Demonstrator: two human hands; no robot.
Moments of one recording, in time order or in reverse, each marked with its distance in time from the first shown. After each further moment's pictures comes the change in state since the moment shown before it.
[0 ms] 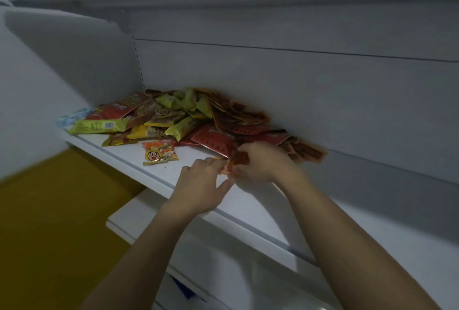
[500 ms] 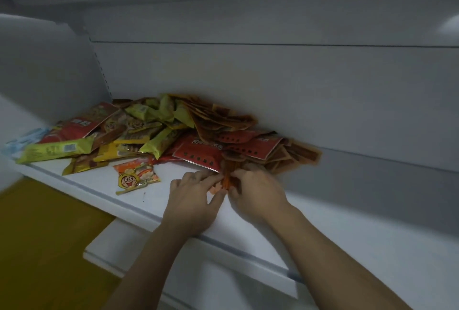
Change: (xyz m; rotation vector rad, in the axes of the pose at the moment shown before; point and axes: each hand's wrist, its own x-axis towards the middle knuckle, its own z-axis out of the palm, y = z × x) left_hand 0.044 -0.029 0.040 -0.026 0.014 0.049; right_hand 0.010 0.007 0.062 0.062 0.238 0.111
